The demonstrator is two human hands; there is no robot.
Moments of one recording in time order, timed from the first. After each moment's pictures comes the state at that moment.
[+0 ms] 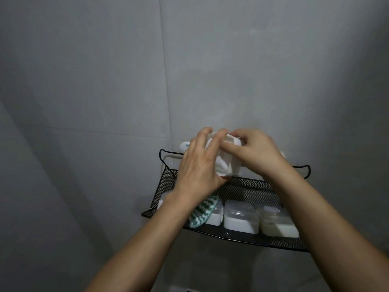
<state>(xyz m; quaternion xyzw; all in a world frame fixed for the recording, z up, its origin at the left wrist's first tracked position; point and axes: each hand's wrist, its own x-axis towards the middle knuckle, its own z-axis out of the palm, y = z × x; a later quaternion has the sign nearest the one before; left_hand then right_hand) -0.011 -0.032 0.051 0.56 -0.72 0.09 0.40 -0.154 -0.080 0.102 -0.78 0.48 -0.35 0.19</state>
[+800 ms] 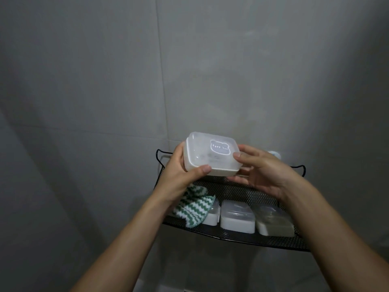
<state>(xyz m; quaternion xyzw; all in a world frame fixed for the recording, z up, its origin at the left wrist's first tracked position) 0.026 -0.030 0.022 0.38 -0.54 -0.43 0.62 -0.185 -0.083 0.069 -0.48 0.33 -0.37 0.73</state>
